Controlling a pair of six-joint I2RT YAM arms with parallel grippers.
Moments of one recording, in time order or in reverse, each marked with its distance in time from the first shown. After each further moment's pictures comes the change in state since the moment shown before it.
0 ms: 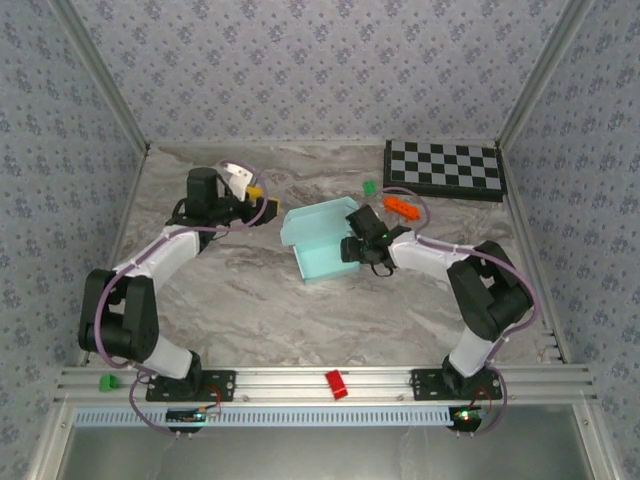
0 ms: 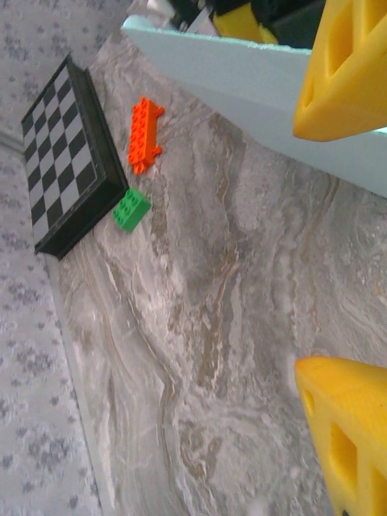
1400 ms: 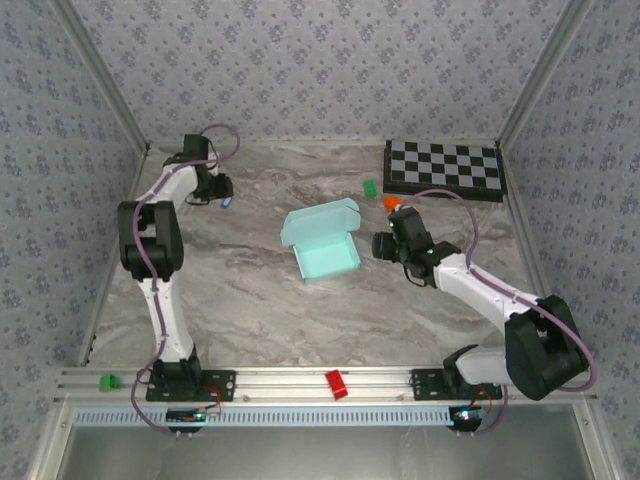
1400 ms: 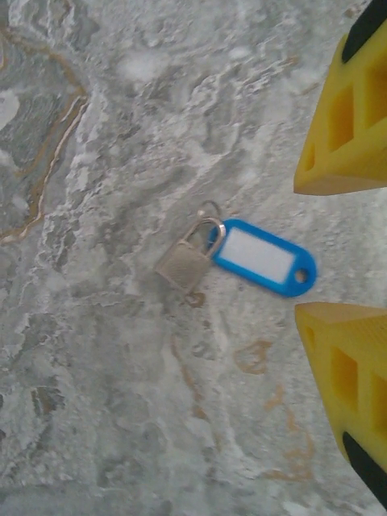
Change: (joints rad) left arm 0.185 0.676 0.796 -0.729 -0.475 -0.162; right arm -0.135 -0.383 -0.212 0.016 0.032 -0.065
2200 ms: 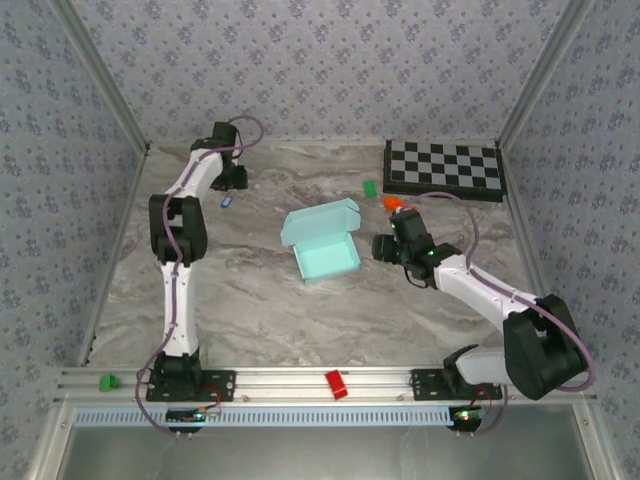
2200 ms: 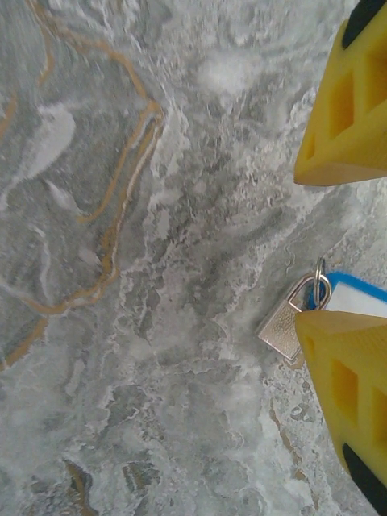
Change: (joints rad) left arm -0.105 0.272 0.438 -0.257 -0.185 -0.011; right arm -0.014 0.005 -0.021 0.023 -0.037 0.004
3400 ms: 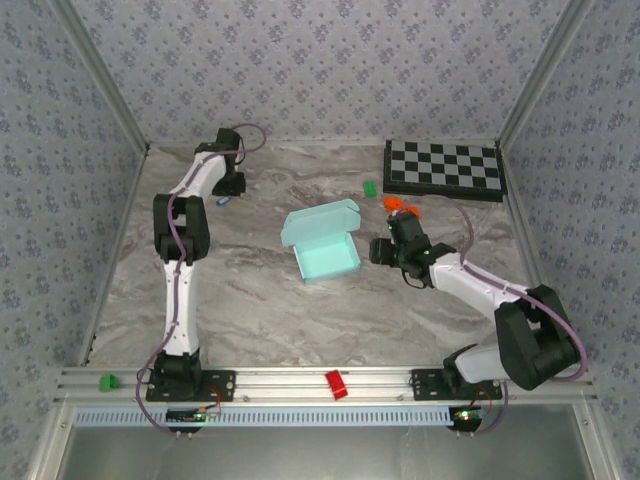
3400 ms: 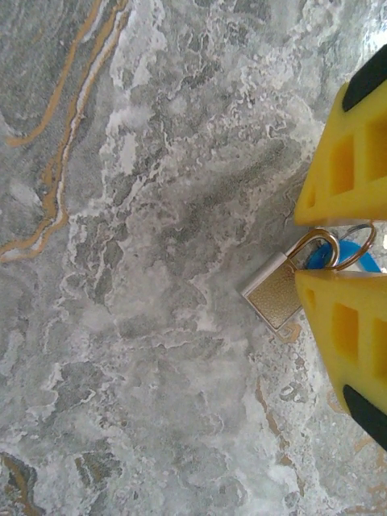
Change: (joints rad) left arm -0.006 0.033 -0.007 -0.027 -0.089 0.008; right arm -0.002 0.056 -0.011 0.023 -0.040 0.003
